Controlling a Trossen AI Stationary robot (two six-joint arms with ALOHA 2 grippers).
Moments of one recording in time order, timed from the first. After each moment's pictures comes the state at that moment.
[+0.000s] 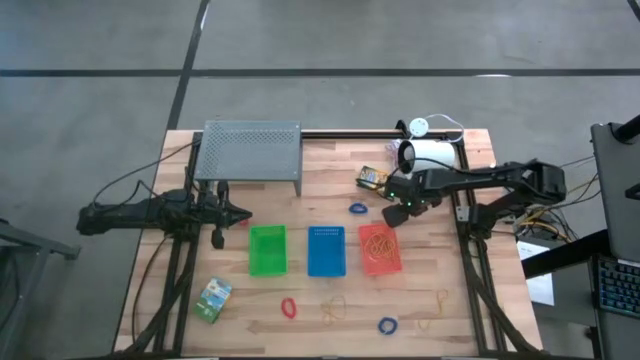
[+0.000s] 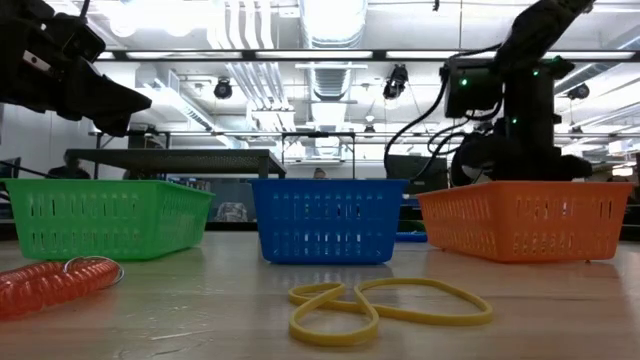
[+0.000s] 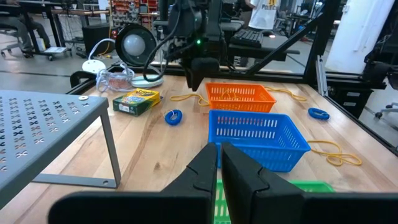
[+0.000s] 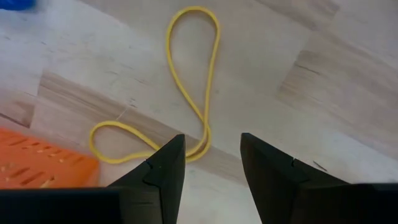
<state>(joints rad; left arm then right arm) 0.00 0.01 0.08 -0.22 -0.03 -0.05 -0.25 1.40 0.70 -0.78 -0.02 0.89</state>
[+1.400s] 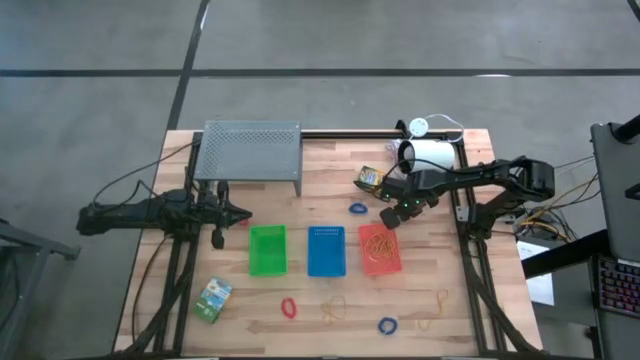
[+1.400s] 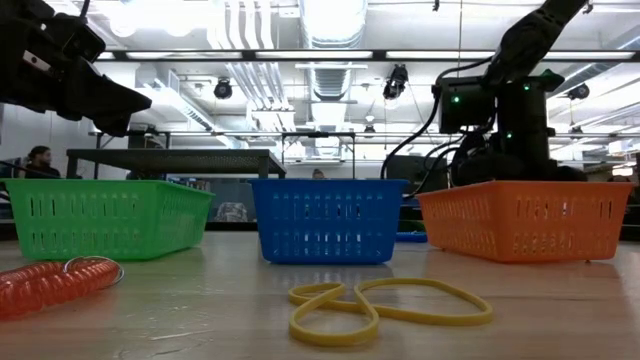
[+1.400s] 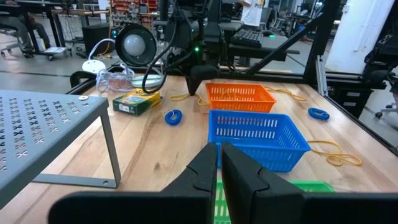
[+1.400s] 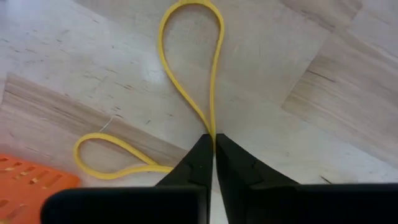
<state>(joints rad) 0.00 0.01 0.08 -0.22 -0.03 -0.05 -0.26 1.51 0.70 -0.73 -0.01 0.86</state>
